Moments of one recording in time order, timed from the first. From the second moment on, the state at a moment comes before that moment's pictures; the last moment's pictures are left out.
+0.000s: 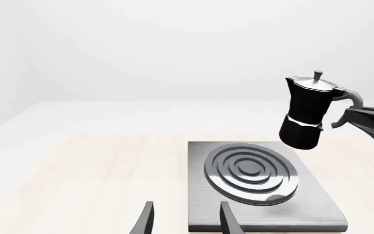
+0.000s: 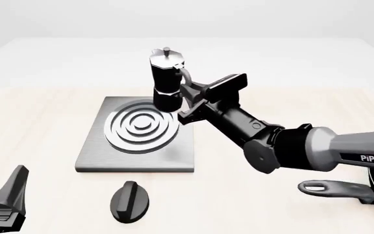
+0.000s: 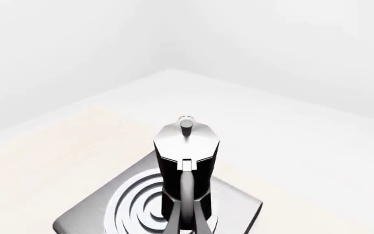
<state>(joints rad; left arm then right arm) 0.00 0.00 0.00 0.00 0.00 0.66 1.69 -0.86 -0.74 0.00</state>
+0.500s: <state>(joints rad) 0.00 0.00 0.00 0.00 0.00 0.68 1.80 -0.94 -0.74 0.02</state>
